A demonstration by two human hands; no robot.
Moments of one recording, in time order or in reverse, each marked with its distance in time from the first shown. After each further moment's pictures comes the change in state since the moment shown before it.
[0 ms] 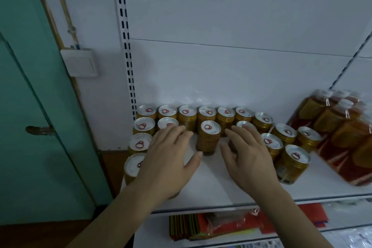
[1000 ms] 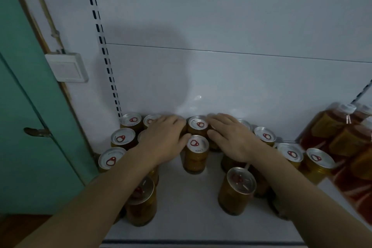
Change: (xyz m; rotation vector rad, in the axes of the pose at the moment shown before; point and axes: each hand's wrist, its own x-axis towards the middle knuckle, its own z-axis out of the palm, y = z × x) left_hand 0.128 -0.023 0.042 0.142 -0.175 -0.050; right_hand 0.127 0.076 0.036 0.191 -0.607 -0.177
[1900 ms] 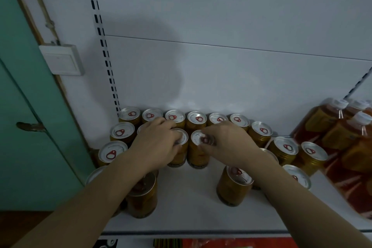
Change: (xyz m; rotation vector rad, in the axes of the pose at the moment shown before) left_hand -0.033 -0.002 -0.005 0.126 0.005 0.082; right_hand -0.016 -0.032 0.008 -0.127 0.051 0.011
